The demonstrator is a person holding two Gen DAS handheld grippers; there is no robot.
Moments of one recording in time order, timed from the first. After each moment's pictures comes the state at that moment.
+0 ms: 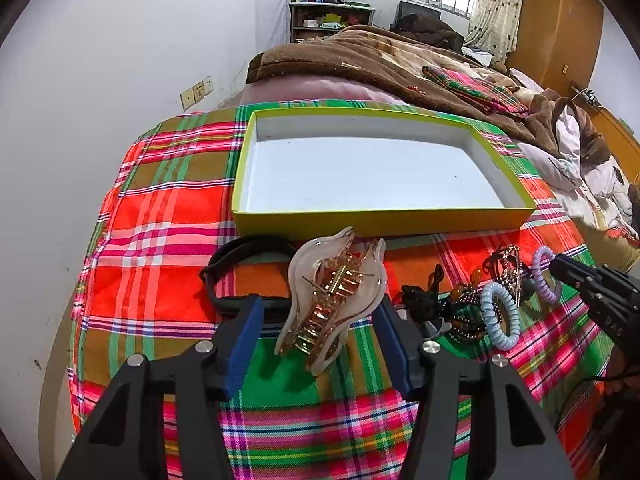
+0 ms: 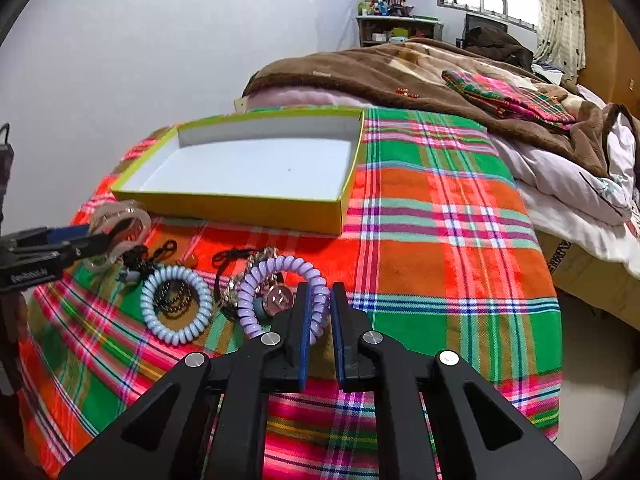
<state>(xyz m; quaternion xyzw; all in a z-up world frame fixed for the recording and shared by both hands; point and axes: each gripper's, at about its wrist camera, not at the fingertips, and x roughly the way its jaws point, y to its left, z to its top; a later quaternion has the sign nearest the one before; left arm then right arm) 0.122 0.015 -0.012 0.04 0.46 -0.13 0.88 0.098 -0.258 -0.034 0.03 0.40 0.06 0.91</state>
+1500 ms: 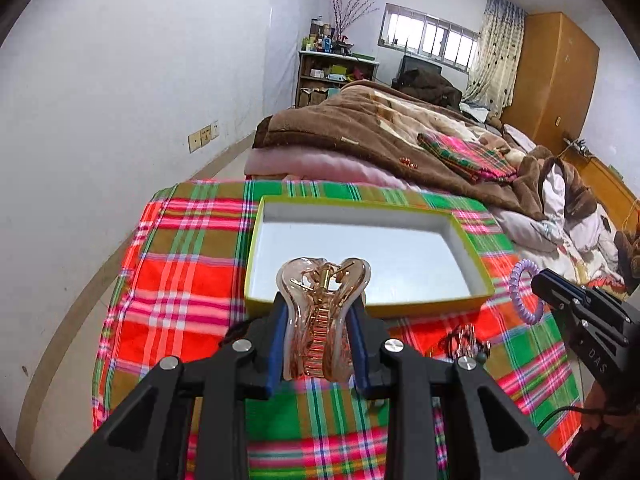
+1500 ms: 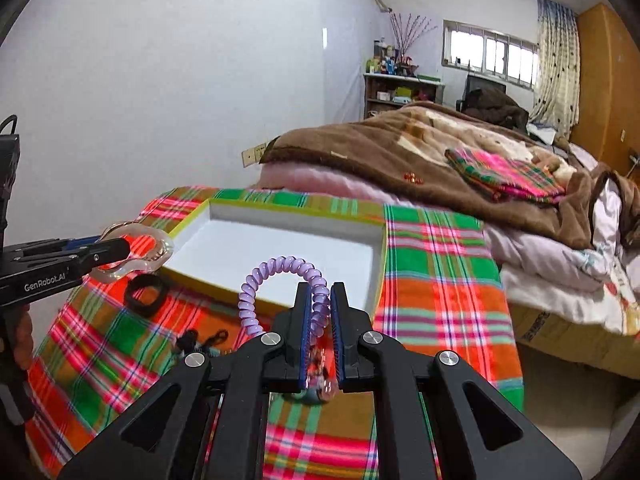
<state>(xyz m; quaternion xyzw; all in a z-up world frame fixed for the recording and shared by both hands) 0.128 0.023 0.050 -0.01 0.37 -0.13 0.92 0.105 -0.212 0.042 -0.02 0.31 0.06 0.95</state>
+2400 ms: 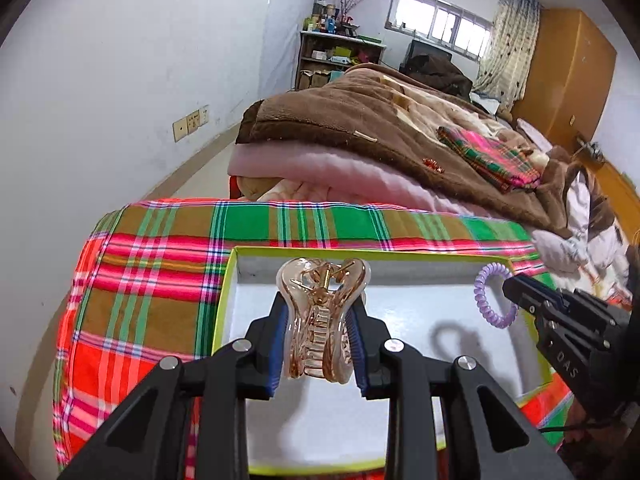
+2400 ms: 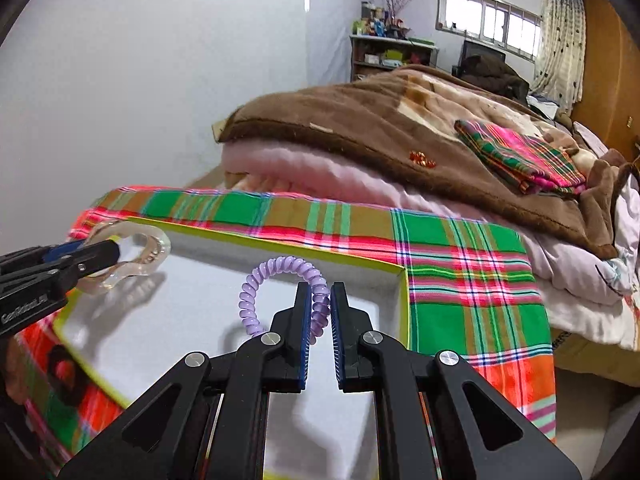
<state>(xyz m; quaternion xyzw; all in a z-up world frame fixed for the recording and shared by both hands) 0.246 -0.010 0.013 -0.01 0.41 -0.13 0.90 0.256 -0.214 -0.011 -0.01 0.39 0.02 0.92</state>
